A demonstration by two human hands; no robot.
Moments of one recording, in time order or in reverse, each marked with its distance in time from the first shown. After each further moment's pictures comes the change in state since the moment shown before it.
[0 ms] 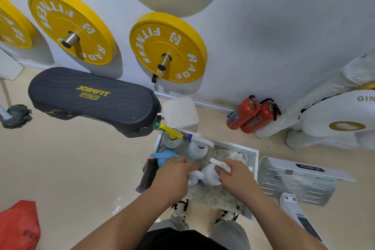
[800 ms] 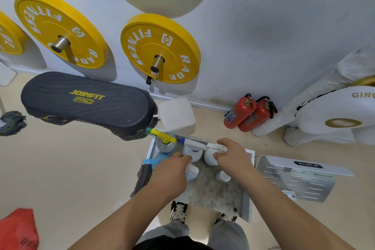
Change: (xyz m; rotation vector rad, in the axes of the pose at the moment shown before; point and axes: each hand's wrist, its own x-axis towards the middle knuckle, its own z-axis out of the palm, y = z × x) left_hand 0.025 0.013 -0.012 0.044 0.021 -0.014; right_hand 0.050 -0.010 -0.024 0.056 0.096 0.012
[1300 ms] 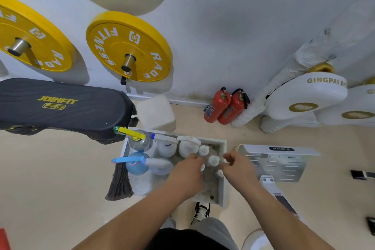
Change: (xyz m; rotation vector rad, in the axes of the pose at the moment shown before) left_hand 0.020 0.099 0.048 -0.039 -0.089 0.134; right_hand -0.047 0.086 -0.039 -0.005 0.125 0.199
